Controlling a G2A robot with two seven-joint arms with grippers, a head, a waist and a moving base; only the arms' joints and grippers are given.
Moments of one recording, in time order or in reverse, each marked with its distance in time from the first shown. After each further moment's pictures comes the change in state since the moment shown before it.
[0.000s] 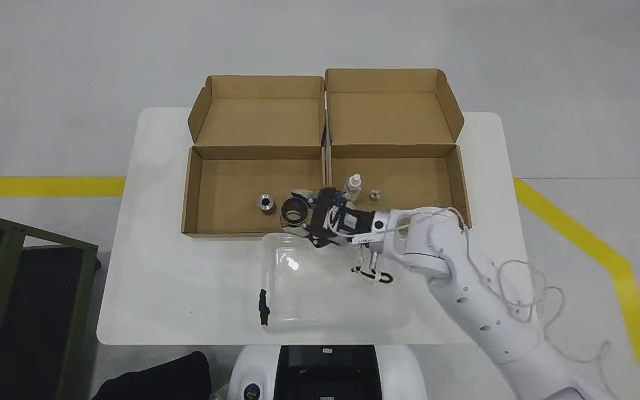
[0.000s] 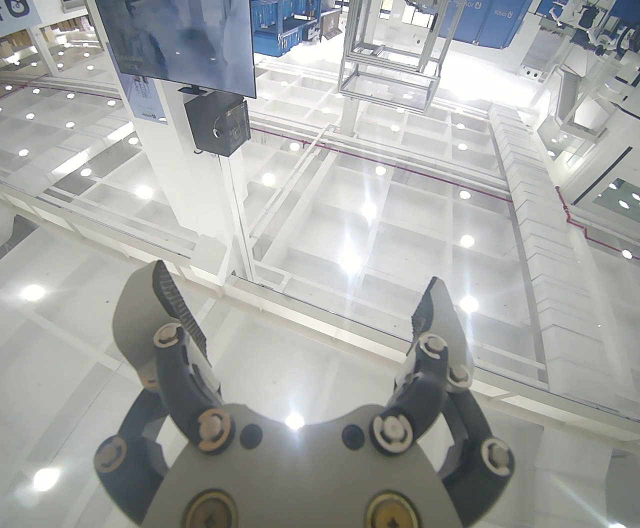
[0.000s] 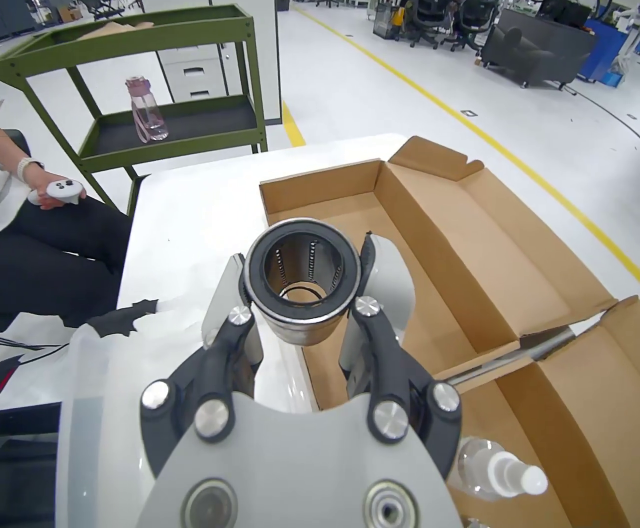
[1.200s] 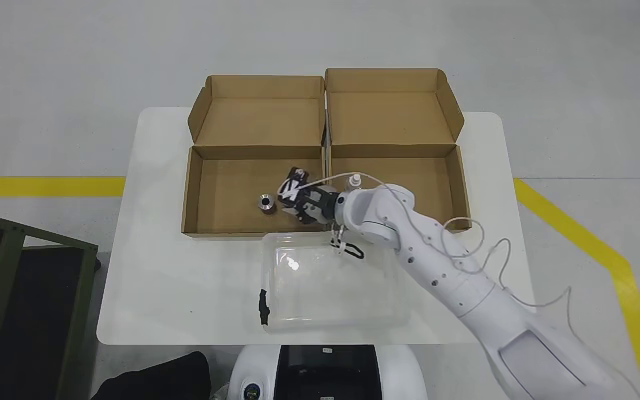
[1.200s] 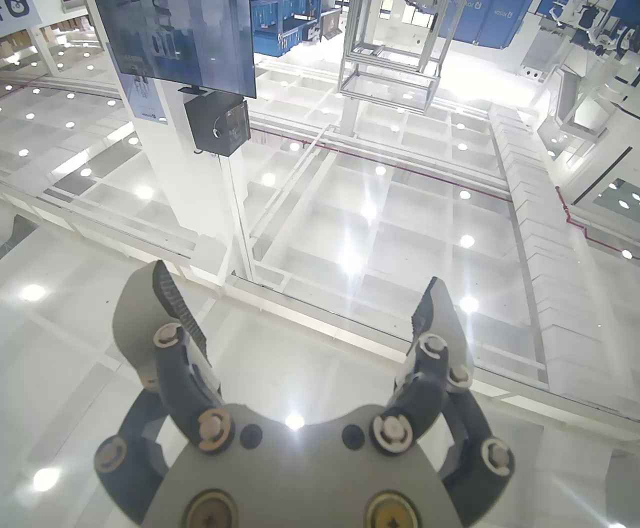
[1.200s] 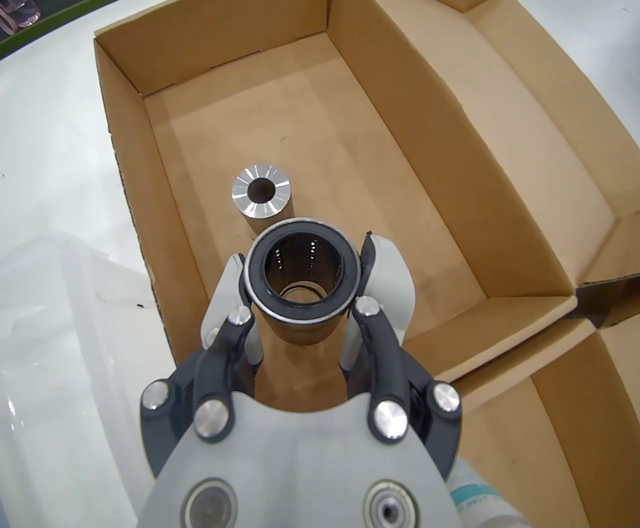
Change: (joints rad) left arm 0.000 0.000 0.000 0.000 0.000 0.000 0.000; right arm 0.262 -0.140 -0.233 0.423 -0.023 0.186 0.138
